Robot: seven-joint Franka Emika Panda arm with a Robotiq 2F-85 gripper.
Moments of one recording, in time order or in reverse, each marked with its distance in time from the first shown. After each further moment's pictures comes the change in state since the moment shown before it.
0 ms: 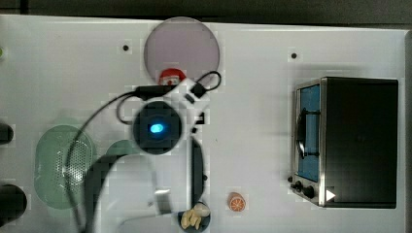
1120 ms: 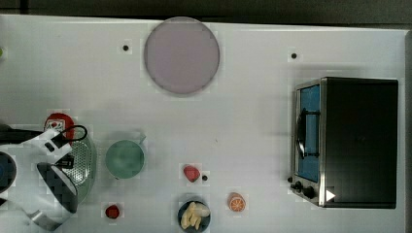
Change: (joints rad) arm 0.130 0.371 0.447 0.068 -0.029 0.272 0.701
